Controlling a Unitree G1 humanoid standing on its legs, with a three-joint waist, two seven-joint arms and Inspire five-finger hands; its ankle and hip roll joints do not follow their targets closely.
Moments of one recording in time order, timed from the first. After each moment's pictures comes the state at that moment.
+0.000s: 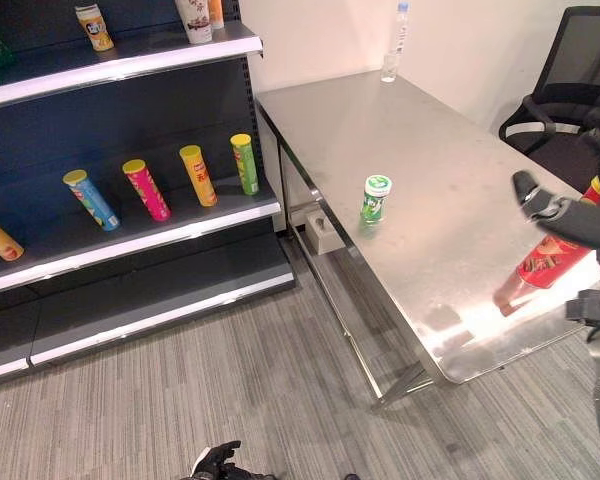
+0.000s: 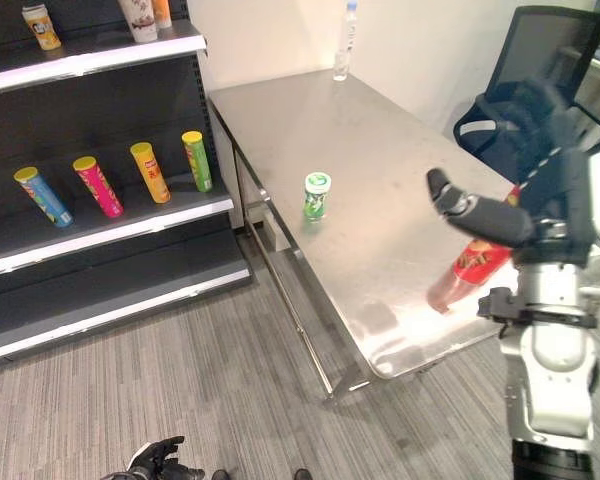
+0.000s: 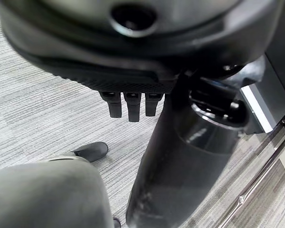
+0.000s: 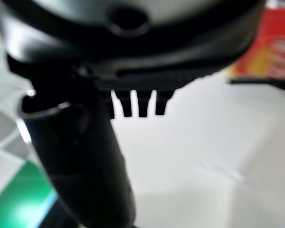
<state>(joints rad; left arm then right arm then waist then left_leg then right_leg) 0.03 0.16 -0.10 1.13 0.01 -0.06 0.01 -0.06 -0.67 -0.45 -0.25 0.40 -0.23 -0.09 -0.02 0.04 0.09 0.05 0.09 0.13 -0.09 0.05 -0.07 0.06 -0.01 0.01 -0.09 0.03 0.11</state>
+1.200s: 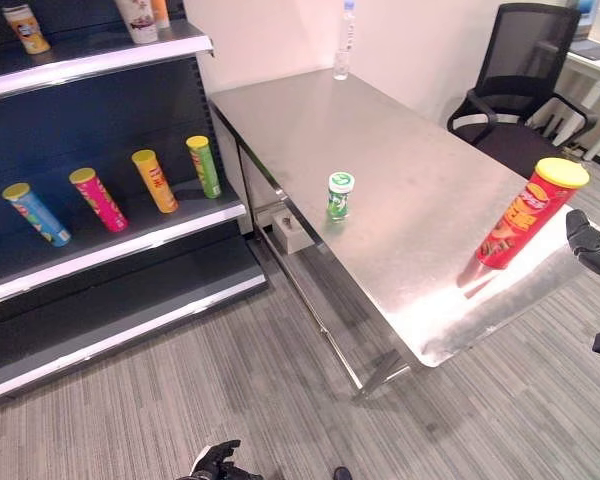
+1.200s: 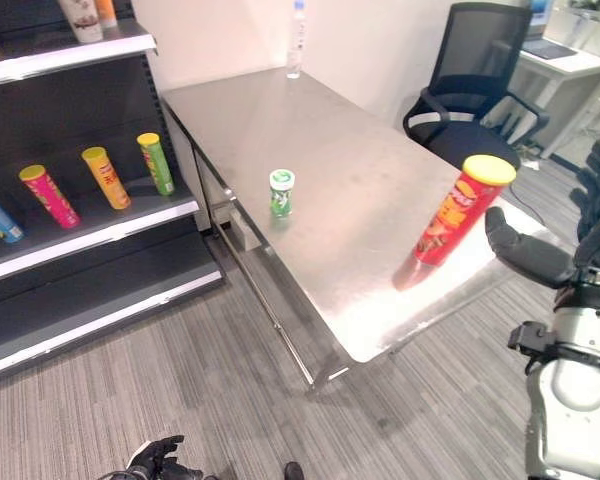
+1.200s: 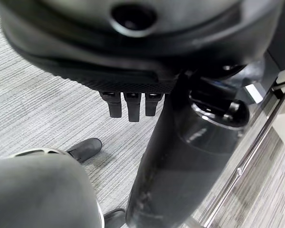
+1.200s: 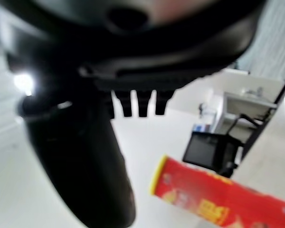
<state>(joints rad) 0.03 0.17 -0.11 1.12 0.04 -0.07 0.01 0.08 -0.68 -0.50 -0.06 0.32 -0.20 -0.18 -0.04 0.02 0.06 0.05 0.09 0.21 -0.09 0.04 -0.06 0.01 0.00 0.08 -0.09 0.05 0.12</state>
